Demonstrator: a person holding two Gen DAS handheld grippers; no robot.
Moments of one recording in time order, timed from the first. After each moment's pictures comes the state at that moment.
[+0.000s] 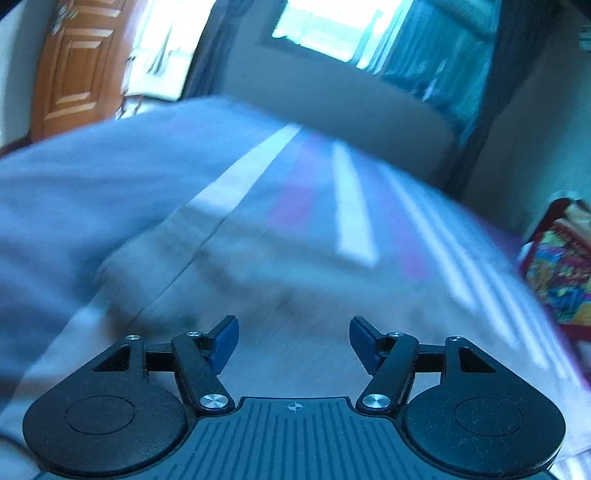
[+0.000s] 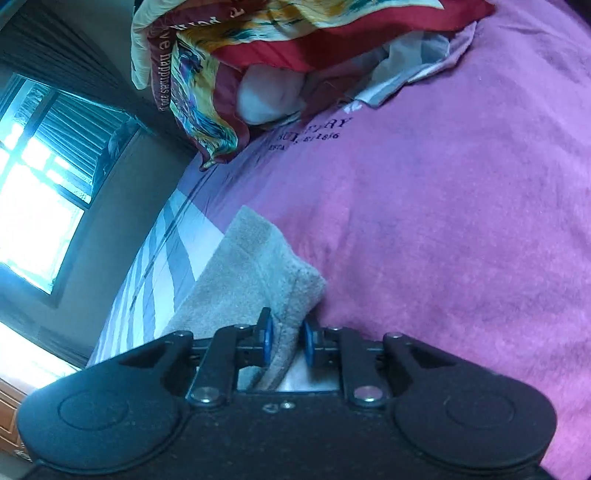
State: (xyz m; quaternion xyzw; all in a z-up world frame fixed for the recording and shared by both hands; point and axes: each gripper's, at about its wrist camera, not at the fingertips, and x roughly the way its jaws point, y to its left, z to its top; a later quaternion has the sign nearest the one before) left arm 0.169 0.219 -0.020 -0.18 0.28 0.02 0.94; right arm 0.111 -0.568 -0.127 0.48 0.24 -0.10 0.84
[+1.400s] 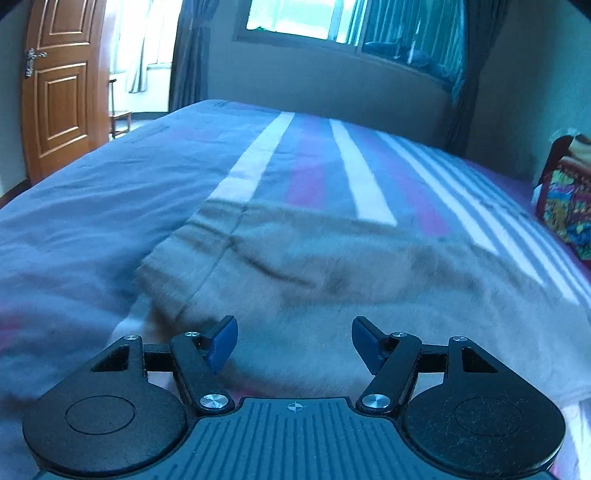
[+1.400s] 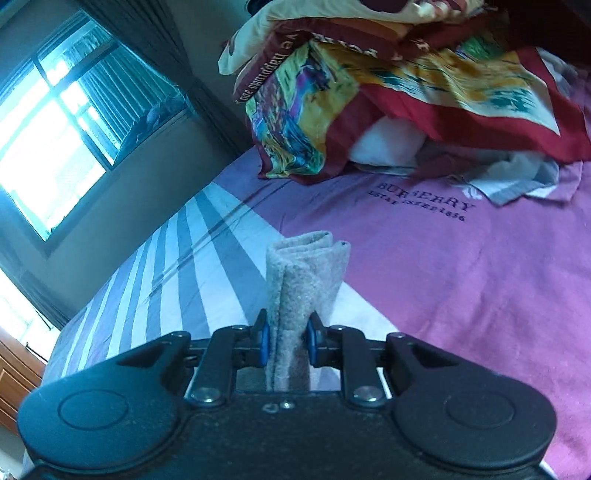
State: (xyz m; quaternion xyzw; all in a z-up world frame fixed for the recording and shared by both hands) left arm 0.157 0.232 -0.032 -0.09 0.31 0.03 0.94; right arm 0.166 -0.500 -0.022 0.35 0.24 -0.10 0.90
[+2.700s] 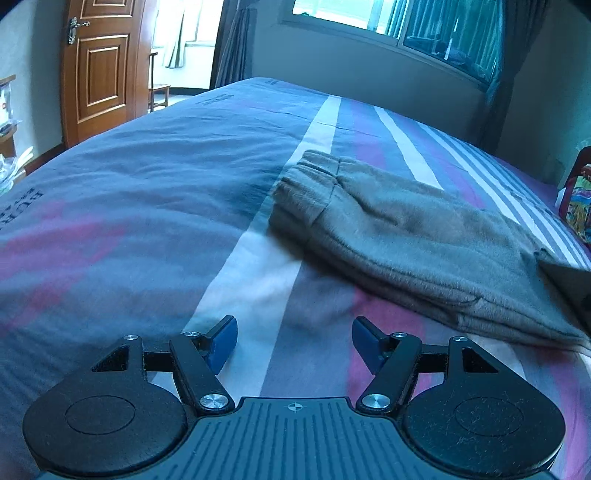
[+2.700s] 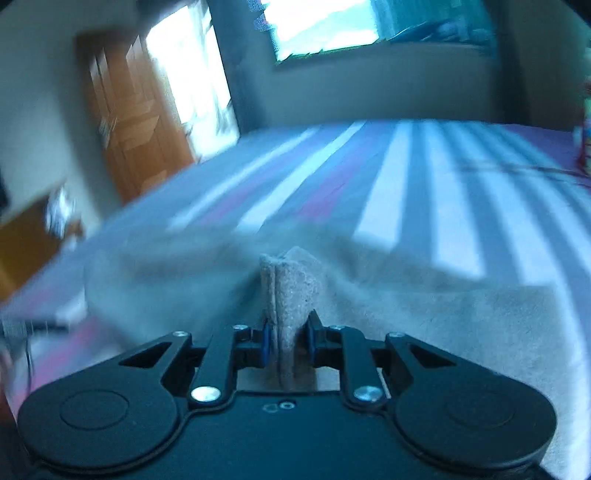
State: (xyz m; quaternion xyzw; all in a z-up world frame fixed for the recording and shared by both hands) left arm 0.075 0.300 -0.064 -0.12 0.34 0.08 0.93; right arm 0.184 -0.155 -0.023 0.04 0.31 0.27 0.91
